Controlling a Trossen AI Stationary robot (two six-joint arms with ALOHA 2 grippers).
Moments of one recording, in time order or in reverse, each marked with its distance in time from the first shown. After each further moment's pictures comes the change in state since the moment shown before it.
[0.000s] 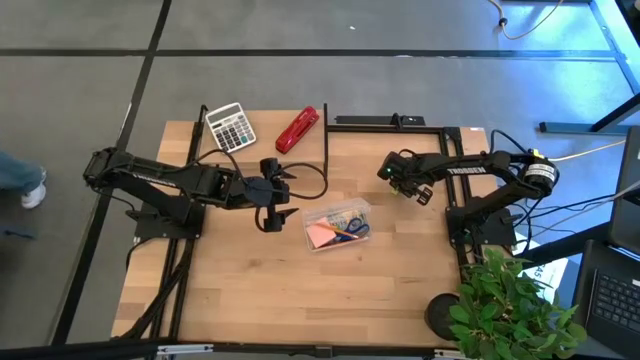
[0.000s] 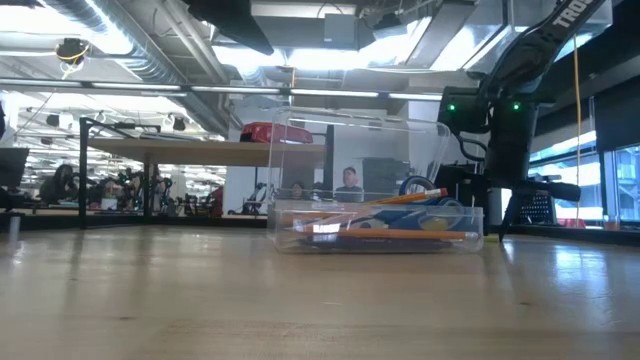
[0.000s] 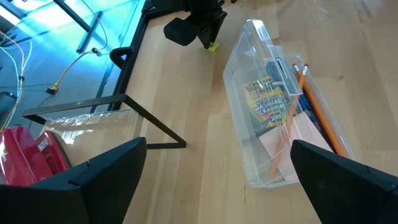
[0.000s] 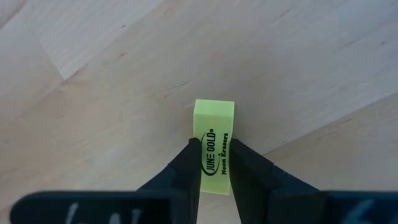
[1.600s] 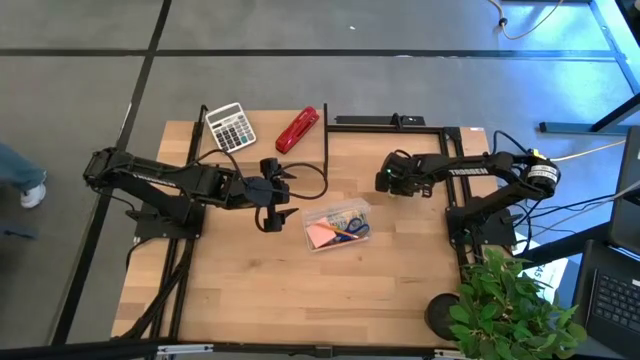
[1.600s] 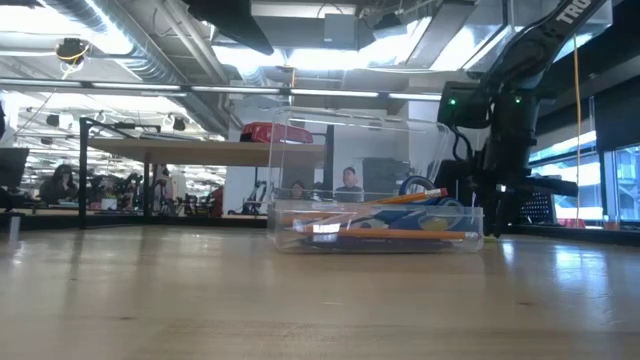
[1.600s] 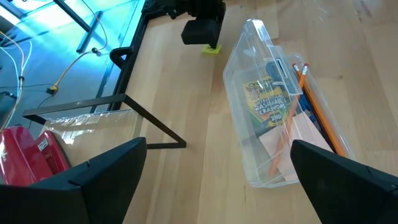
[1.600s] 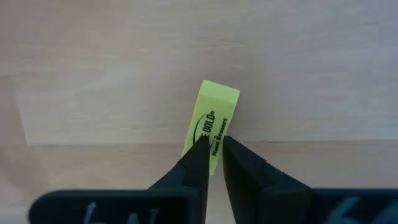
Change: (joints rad) left arm 0.000 0.000 0.000 0.000 0.000 0.000; right arm 0.019 -0.037 0.007 -0.013 -0.069 -0.464
